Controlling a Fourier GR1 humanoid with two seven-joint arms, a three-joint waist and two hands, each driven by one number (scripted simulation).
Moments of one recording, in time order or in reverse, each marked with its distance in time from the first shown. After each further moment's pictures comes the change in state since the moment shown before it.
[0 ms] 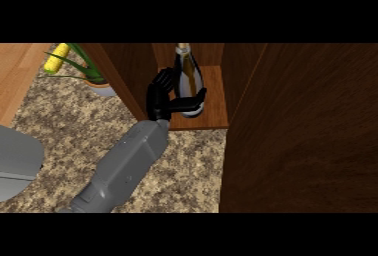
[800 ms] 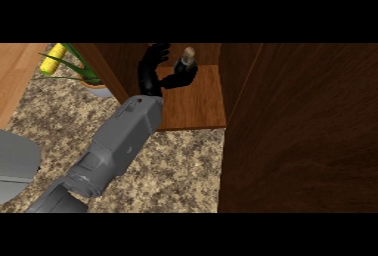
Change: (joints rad) left arm -0.254 0.035 0.046 0.322 -0.109 0.136 -0.001; right arm 0.005 0.020 0.013 0.010 0.001 0.024 -0.015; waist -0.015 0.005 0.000
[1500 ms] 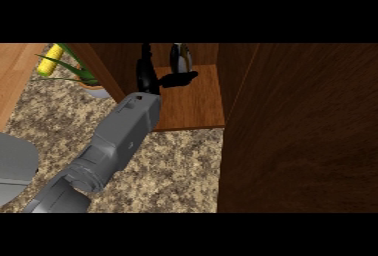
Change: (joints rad) left arm -0.071 -0.006 0.006 0.147 -0.066 0.023 0.013; right arm 0.011 0.009 0.006 0.002 0.001 0.018 -0.015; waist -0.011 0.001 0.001
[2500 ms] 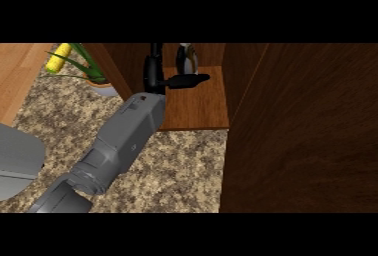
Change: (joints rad) left arm 0.032 -0.014 0.049 -0.098 -0.024 -0.191 -0.167; right arm 0.057 0.009 0.025 -0.009 0.005 0.010 -0.031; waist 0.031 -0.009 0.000
